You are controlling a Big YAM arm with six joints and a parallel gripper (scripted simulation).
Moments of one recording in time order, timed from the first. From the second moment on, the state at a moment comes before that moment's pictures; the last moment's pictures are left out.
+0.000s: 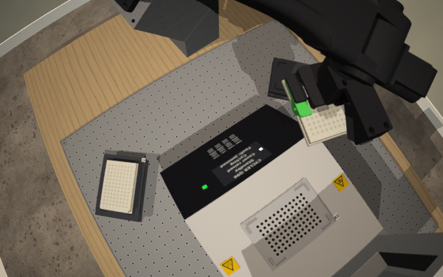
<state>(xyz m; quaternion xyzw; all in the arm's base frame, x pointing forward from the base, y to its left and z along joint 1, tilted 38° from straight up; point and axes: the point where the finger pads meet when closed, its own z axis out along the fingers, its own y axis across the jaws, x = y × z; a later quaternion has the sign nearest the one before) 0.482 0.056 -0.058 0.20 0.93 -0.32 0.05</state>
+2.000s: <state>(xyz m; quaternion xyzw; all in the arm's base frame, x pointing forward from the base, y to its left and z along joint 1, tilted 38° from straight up) 0.369 0.182 -0.153 -0.31 0.89 -0.30 -0.13</state>
